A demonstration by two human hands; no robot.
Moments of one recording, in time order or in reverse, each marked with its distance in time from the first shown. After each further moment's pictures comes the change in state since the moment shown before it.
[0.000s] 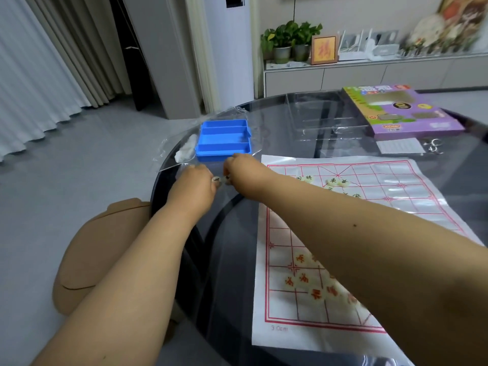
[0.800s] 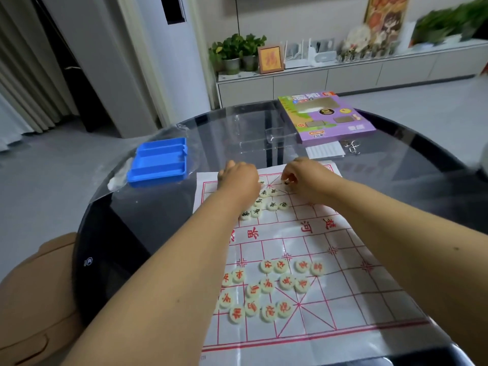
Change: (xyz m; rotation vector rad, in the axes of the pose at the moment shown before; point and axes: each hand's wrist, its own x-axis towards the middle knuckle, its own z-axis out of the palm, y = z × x) left_hand 0.031 0.203 0.043 0.085 -0.157 0.271; right_hand -0.140 0.185 -0.040 0.093 0.011 0.369
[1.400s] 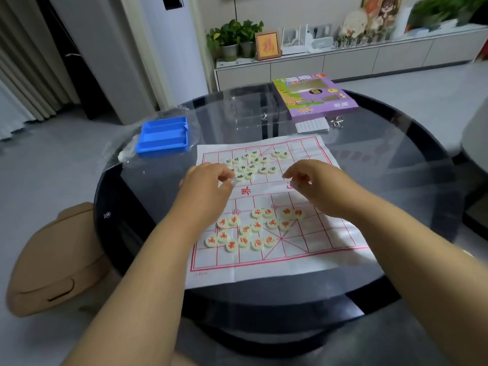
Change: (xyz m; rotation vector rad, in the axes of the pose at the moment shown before) left_hand -0.156 -0.017 -0.037 -0.374 0.143 -0.065; right_hand -0.143 -0.037 -0.016 0.294 0.080 0.046
